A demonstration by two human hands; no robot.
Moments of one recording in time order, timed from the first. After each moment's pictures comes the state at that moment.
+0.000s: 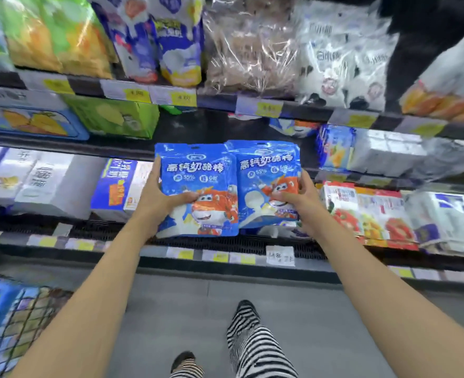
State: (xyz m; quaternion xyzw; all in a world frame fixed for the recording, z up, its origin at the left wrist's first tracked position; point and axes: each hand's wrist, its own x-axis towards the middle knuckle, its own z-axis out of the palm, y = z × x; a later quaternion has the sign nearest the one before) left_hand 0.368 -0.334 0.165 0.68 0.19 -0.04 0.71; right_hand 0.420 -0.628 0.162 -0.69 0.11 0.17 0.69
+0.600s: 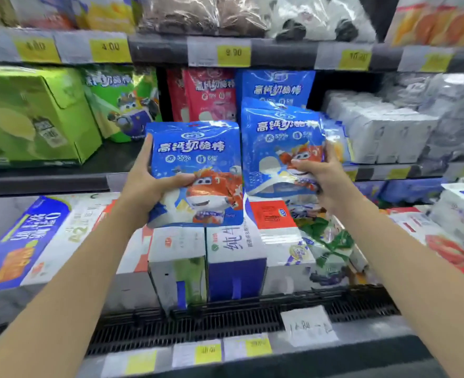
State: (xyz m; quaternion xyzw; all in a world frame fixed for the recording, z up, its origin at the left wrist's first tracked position) left_hand 0.484 -0.374 0.024 0.69 -0.06 0.08 0.72; right_hand 0.513 -0.683 0.026 -0.61 -0.02 -0.07 0.79
